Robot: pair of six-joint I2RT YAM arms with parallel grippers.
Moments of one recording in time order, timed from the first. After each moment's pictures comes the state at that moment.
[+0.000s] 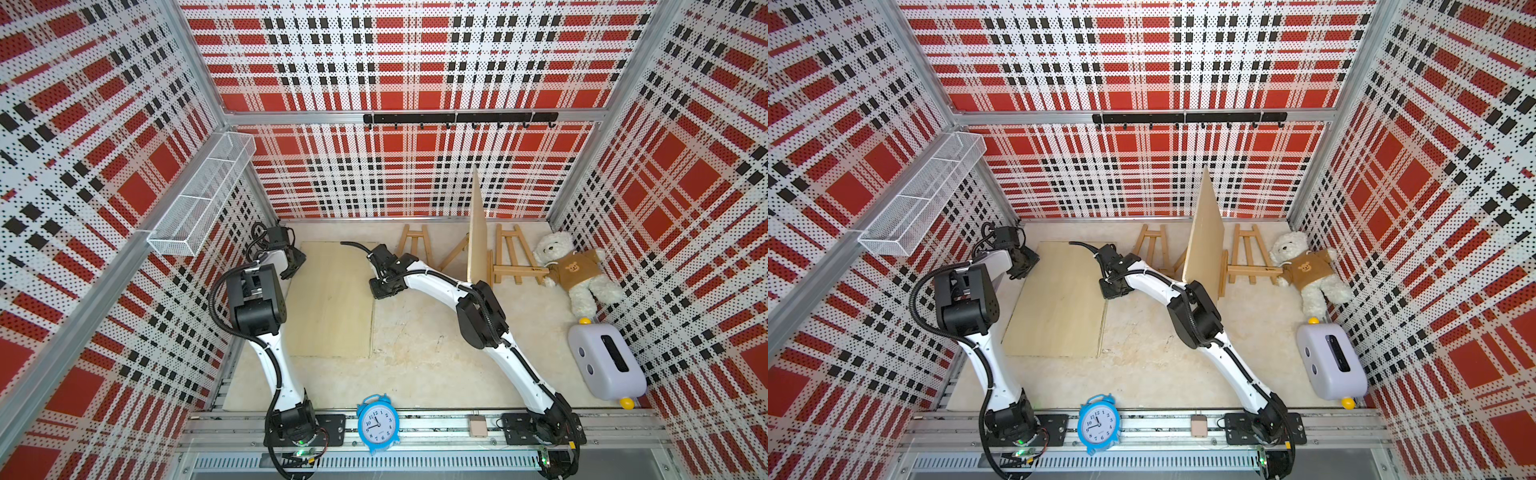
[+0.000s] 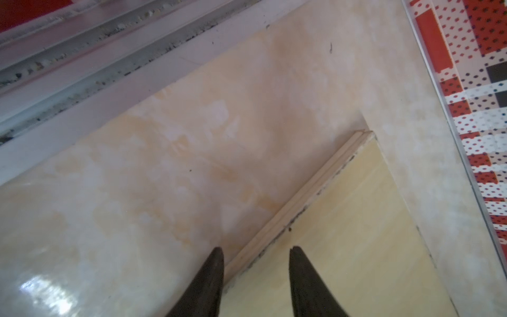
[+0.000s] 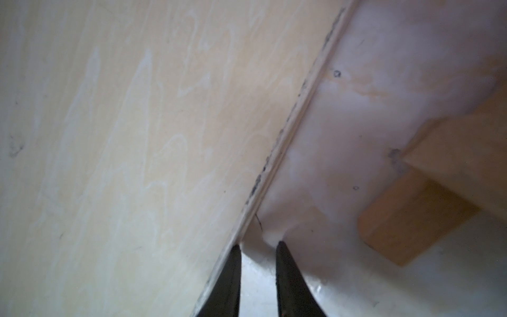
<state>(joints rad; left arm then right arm) 0.25 2.13 1.51 -0.32 -0.01 -0.74 0.82 2.56 2.28 -0.83 -0.07 0.39</state>
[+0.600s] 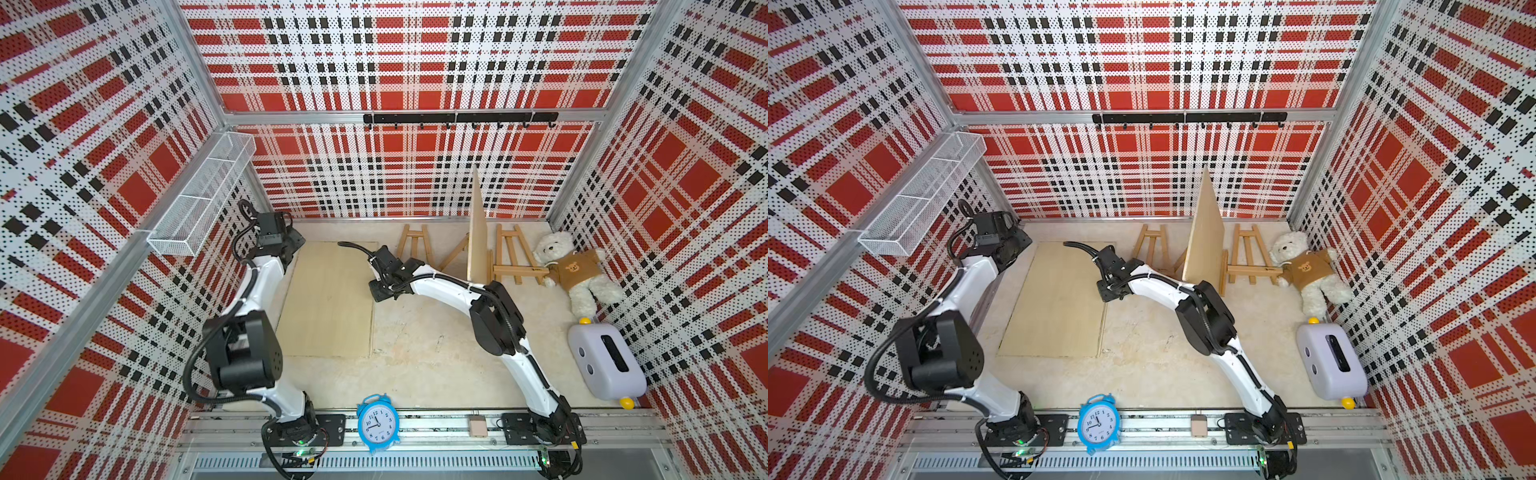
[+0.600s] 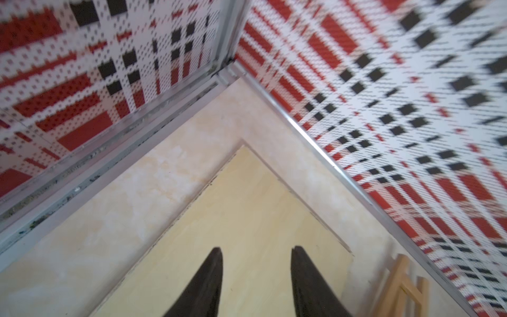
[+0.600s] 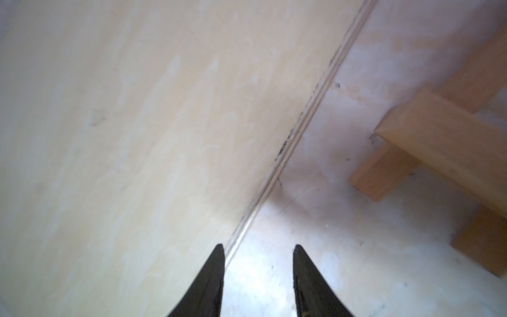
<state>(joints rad) 0.12 1.54 1.31 -0.33 -0.10 -0.57 0.88 2.26 1.95 -0.64 0.02 0.34</state>
